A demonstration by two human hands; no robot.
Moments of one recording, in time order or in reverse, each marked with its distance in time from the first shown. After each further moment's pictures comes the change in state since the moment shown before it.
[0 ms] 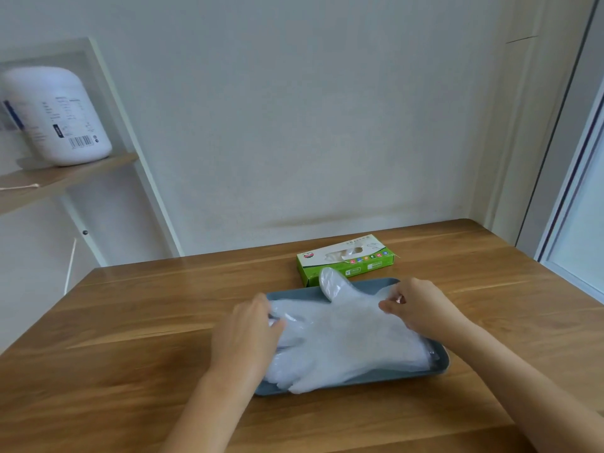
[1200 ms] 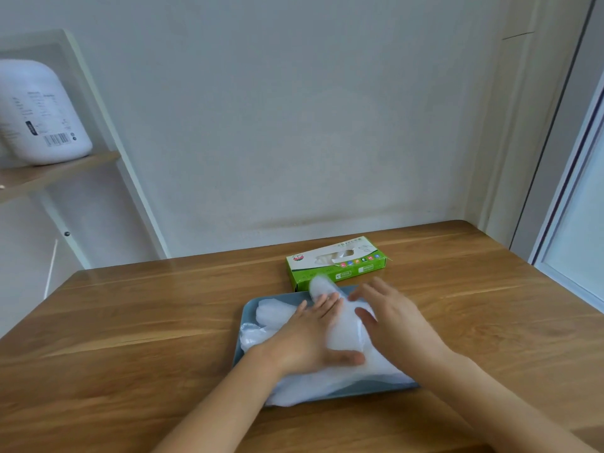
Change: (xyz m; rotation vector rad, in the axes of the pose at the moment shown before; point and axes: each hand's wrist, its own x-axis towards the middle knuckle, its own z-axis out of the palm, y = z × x) left_hand 0.053 0.044 0.082 0.011 -0.462 0.574; right_hand -0.022 -0.019 0.013 -0.077 0.213 -0.365
